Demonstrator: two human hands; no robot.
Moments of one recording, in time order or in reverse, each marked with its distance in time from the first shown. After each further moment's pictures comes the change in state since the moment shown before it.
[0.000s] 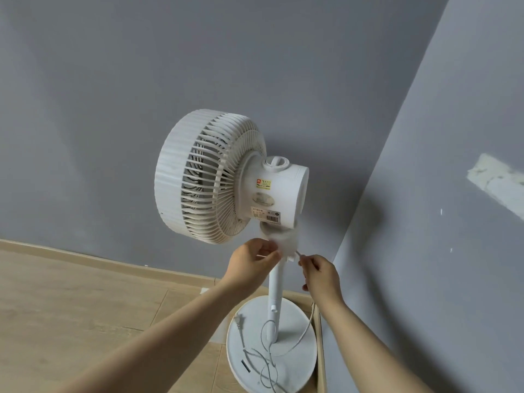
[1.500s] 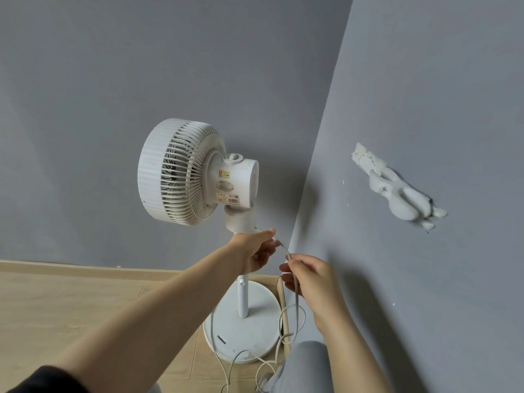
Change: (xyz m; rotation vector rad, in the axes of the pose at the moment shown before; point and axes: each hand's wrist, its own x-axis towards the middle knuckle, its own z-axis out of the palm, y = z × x) left_hand -0.071 0.072 0.029 -0.613 -0.307 -0.592; right_hand -0.182 -0.042 -0.088 0.352 0.065 0.033
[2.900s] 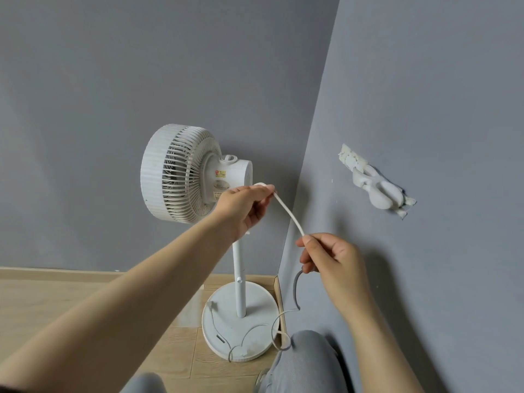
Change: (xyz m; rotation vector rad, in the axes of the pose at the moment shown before) left_hand -0.081 0.051 0.012 -0.215 -0.128 0.400; right_hand -0.042 -0.042 -0.033 -0.145 0.001 -0.412
